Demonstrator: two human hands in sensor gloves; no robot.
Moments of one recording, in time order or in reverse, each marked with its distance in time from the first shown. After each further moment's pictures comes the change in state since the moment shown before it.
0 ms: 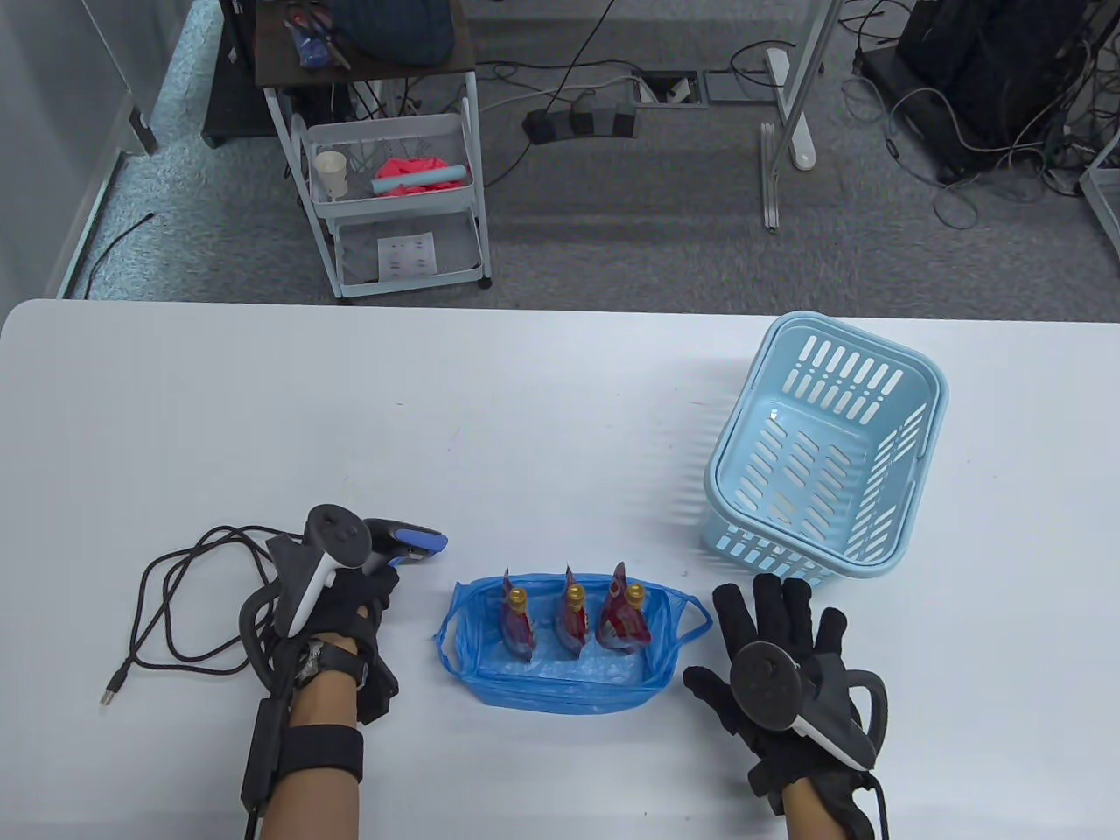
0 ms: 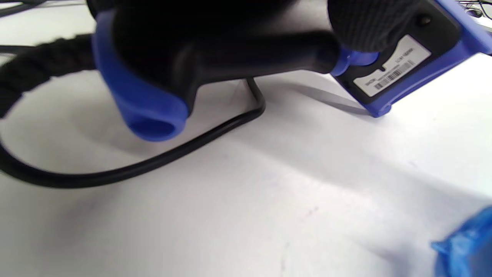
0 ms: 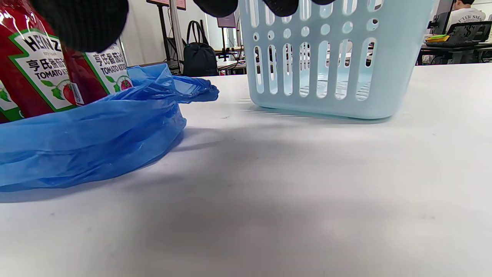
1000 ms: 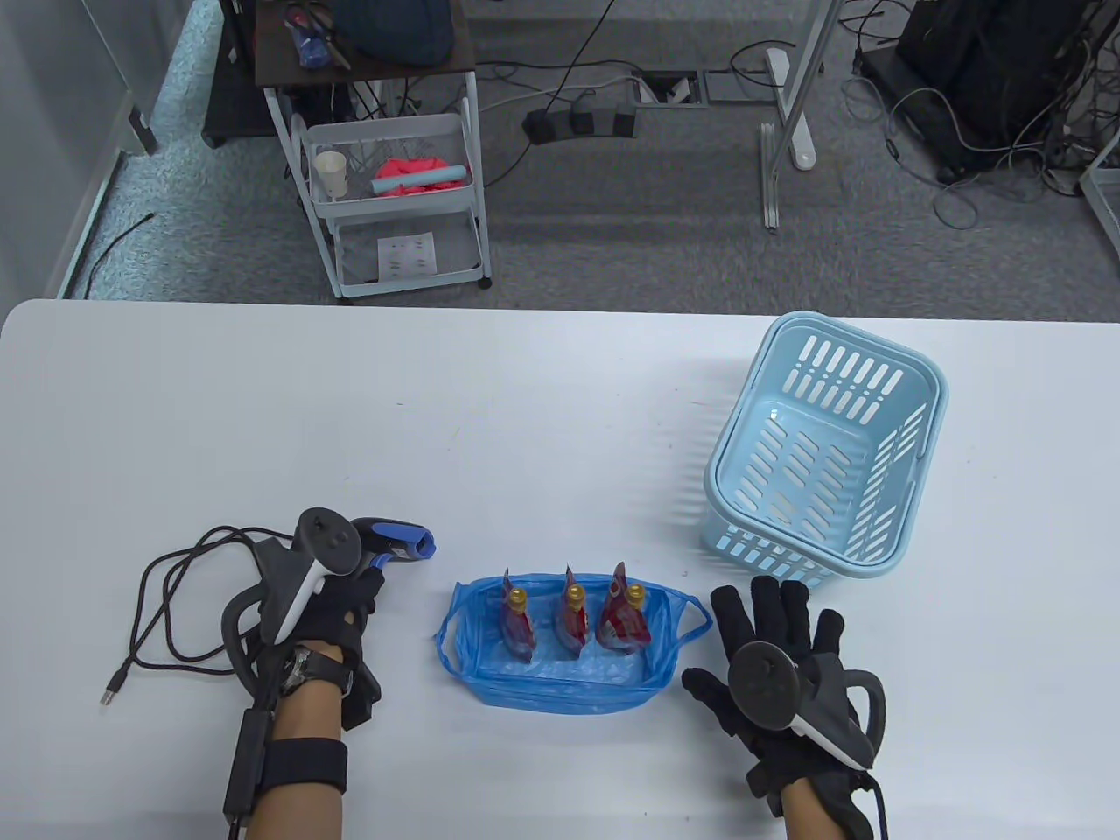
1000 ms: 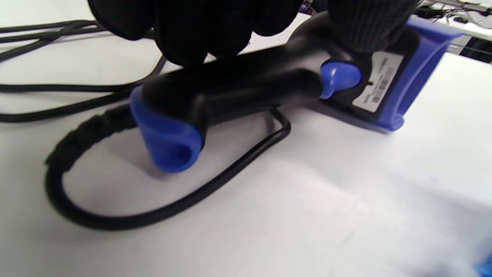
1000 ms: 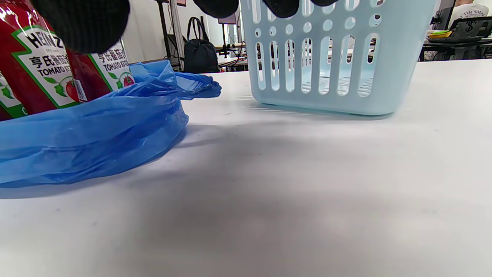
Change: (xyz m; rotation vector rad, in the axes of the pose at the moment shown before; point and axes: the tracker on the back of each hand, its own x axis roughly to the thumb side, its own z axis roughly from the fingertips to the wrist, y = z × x) left_hand -0.008 0.012 0.007 0.072 -0.041 -0.031; right_hand 0.001 0.000 0.000 0.014 0.000 0.001
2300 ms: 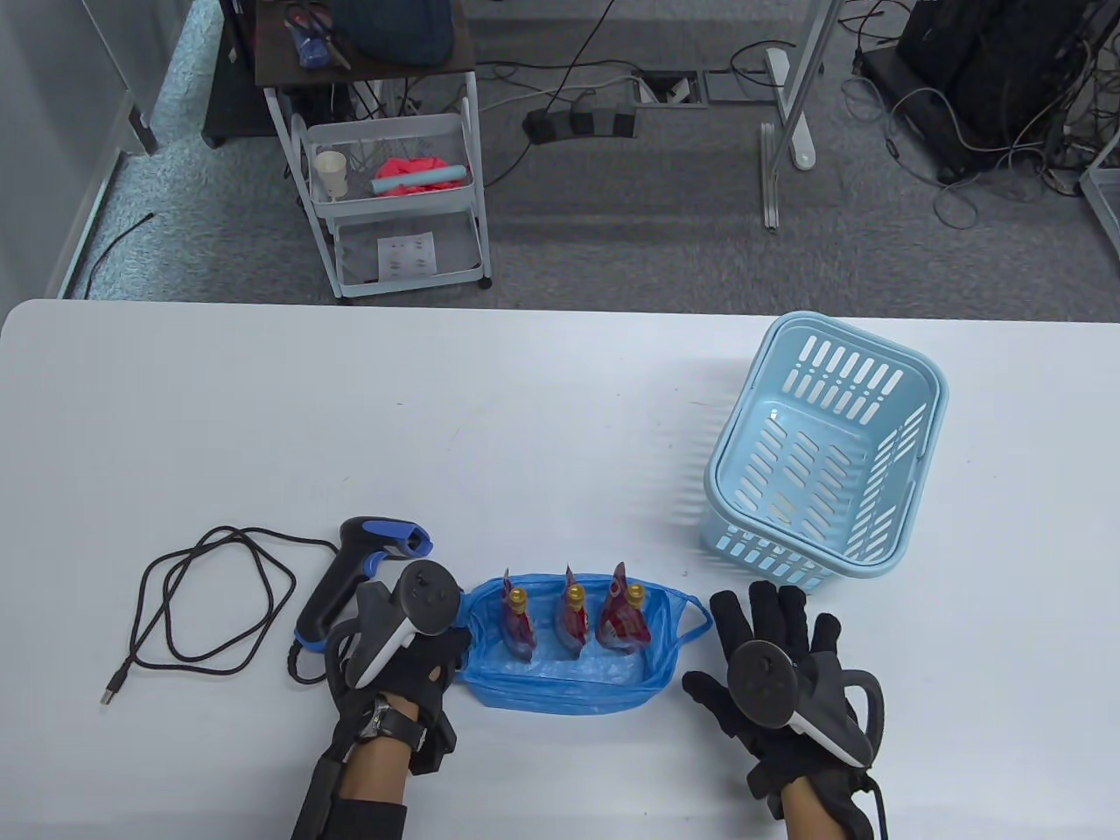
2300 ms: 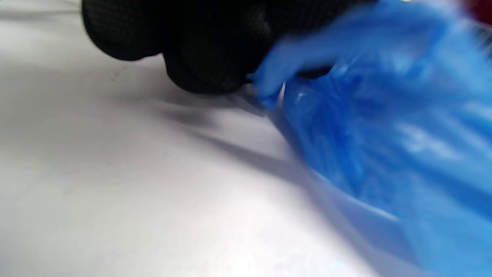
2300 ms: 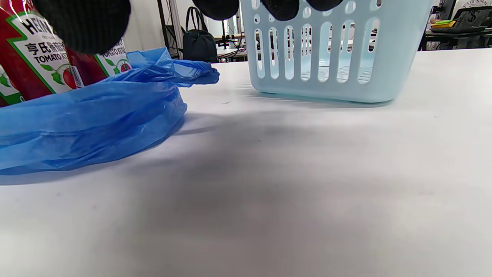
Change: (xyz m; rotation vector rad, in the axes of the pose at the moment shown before) left_hand 0.054 -0.073 0.033 -0.053 -0.326 0.040; right_hand 0.000 0.003 0.000 0.036 0.003 -0.002
